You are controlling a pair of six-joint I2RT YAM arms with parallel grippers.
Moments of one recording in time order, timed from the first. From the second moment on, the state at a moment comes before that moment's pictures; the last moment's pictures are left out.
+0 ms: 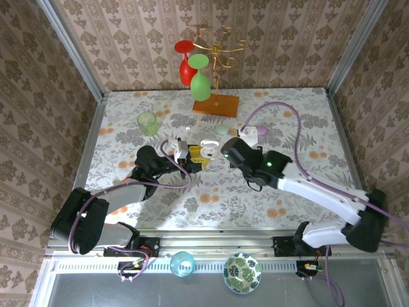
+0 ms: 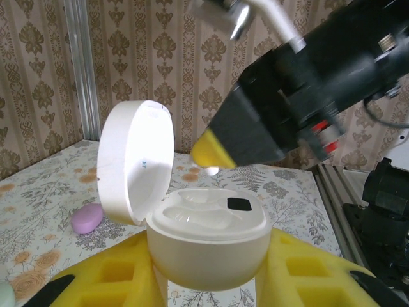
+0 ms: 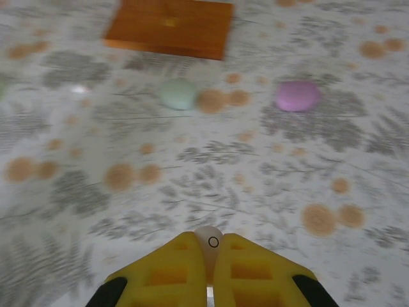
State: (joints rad) left arm -0.55 1.33 0.47 0.98 0.90 -0.13; right arm 0.90 1.27 1.15 -0.72 0.63 0.68
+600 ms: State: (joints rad) left arm -0.55 1.33 0.48 1.02 0.91 -0.17; right arm 0.90 1.13 1.00 -0.25 0.18 0.37
